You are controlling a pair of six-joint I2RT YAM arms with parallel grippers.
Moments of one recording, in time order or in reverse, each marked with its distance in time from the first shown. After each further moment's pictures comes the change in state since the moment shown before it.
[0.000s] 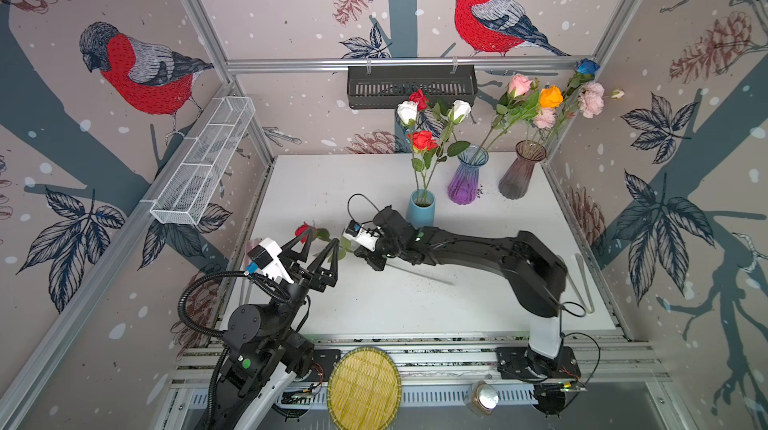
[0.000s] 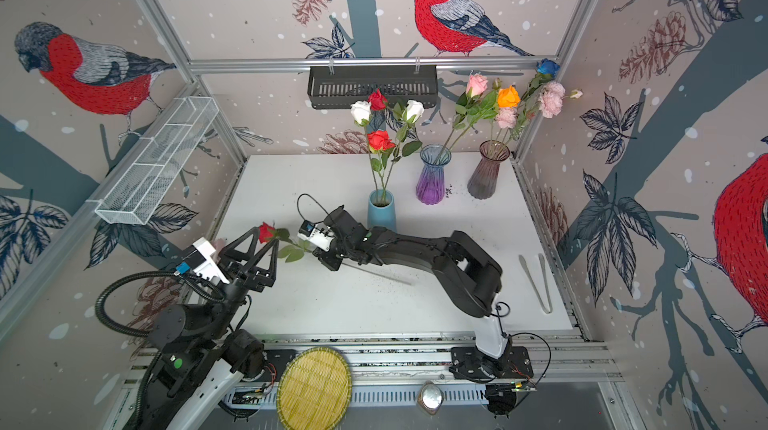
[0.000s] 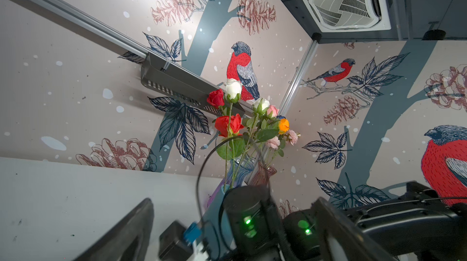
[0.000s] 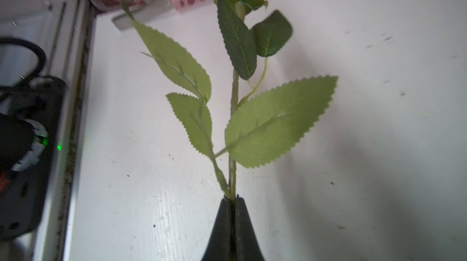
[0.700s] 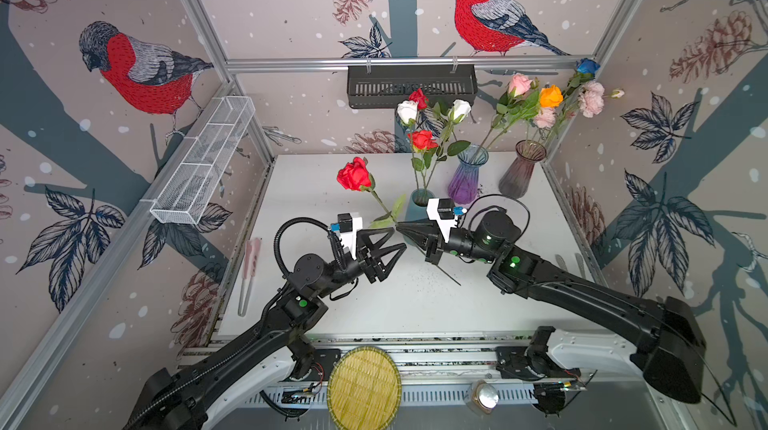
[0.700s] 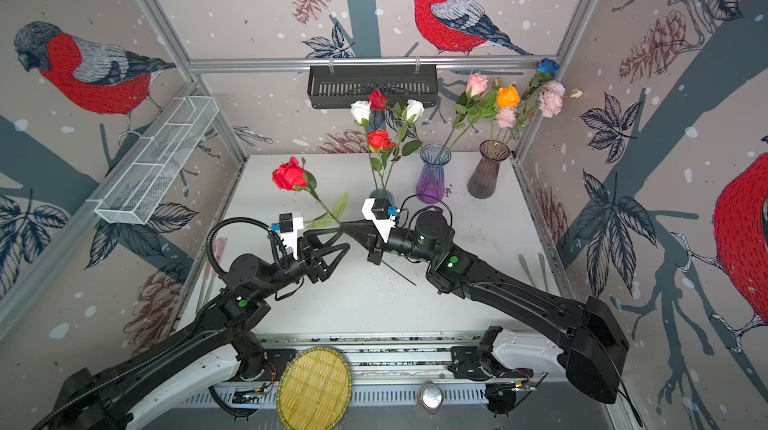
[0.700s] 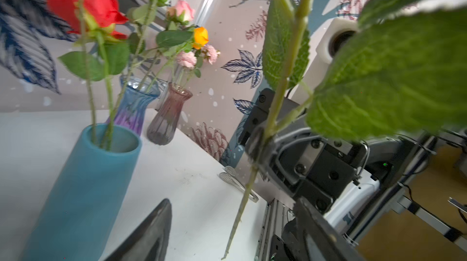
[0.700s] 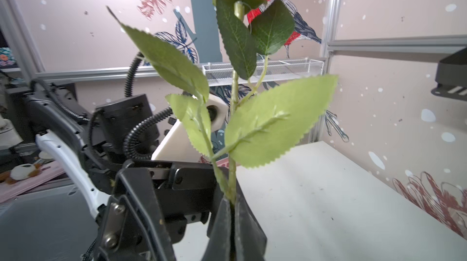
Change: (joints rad) left arm -0.211 0.702 0.032 0.573 0.382 -0.093; right arm -0.091 -0.707 -0.486 0.499 -0.182 0.208
